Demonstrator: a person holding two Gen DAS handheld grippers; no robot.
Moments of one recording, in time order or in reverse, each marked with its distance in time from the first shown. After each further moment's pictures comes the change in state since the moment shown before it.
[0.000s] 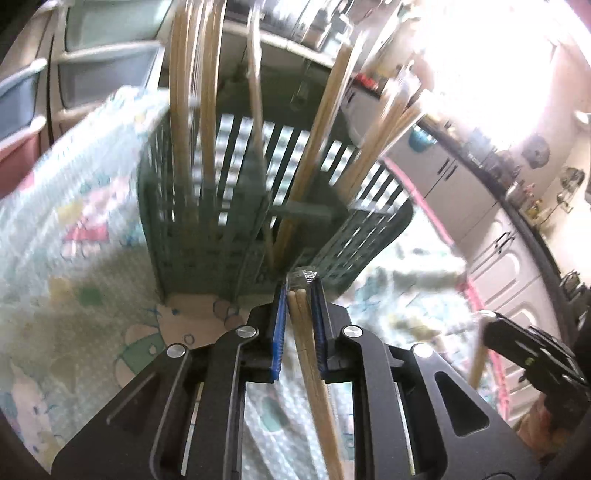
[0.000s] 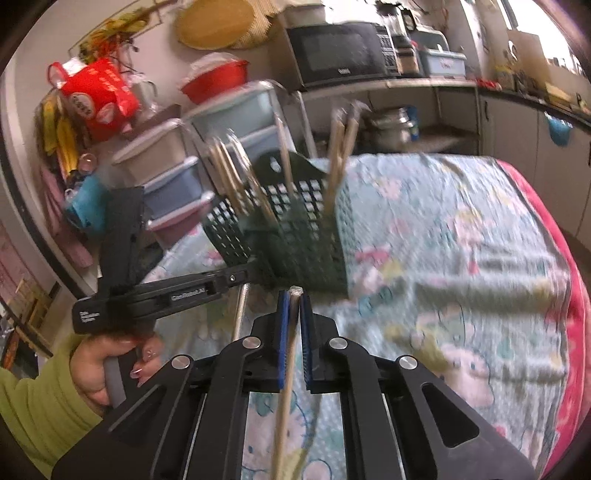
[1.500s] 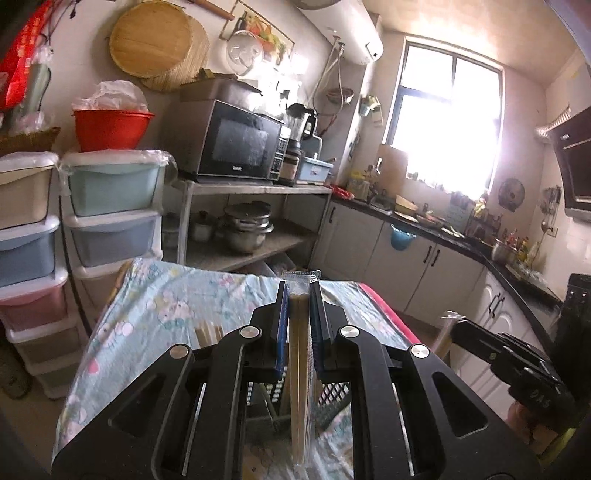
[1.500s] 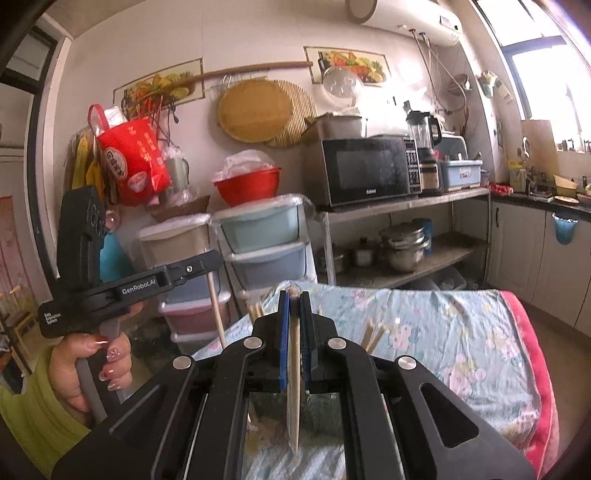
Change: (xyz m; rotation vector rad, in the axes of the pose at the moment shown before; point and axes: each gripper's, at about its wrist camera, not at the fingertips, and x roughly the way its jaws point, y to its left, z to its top) left arm -0.125 -0.057 0.115 0.157 -0.422 0.022; right arm -0.054 0.040 0.112 -0.130 -0.371 0.011
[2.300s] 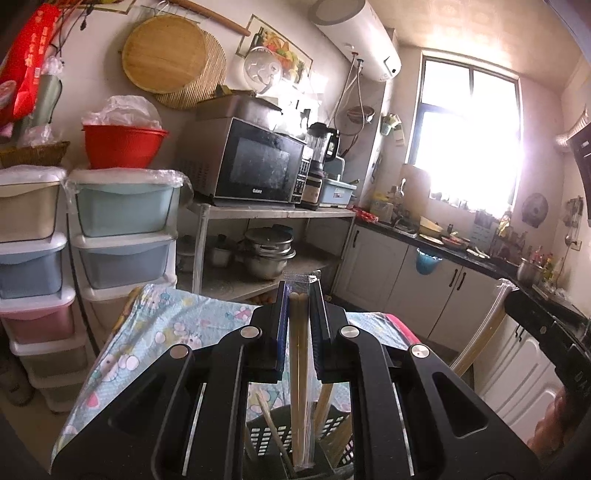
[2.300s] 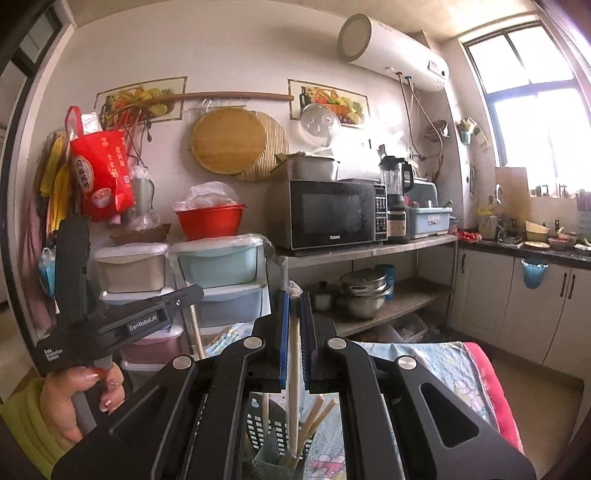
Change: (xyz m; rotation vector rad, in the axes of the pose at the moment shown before) left arm 0.053 0.007 0.016 -0.006 -0.084 0.089; right arm 0.033 -0.017 0.030 -0.080 -0.130 -0.165
